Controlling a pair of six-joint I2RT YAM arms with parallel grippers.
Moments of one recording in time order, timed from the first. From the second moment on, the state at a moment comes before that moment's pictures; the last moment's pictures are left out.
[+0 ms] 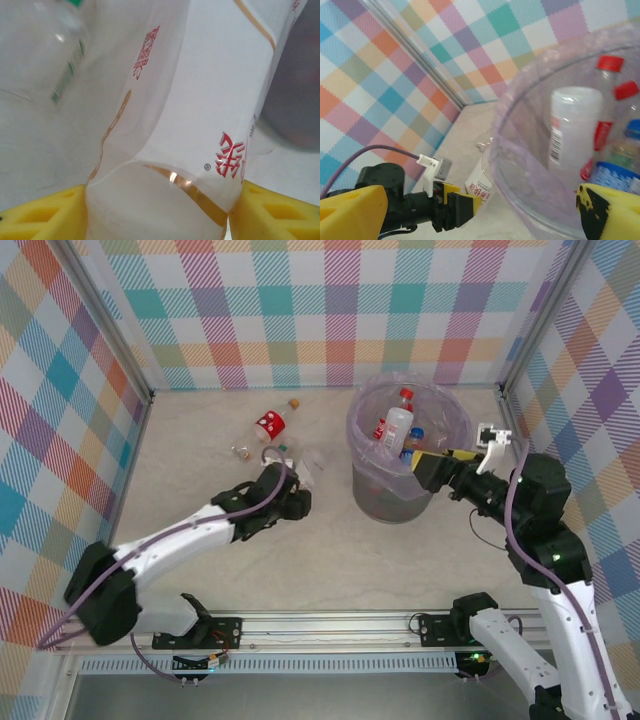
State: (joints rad) left arm -0.75 1.23 0.88 -0.43 -0.25 -0.54; right arm 0.28 0.73 1.17 -0.62 -0.41 0.50
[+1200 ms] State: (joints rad) left arm -0.74 0.84 0.79 -0.18 -0.03 -0.57; right arm 0.69 1.49 1.54 -0.42 -0.50 0.53
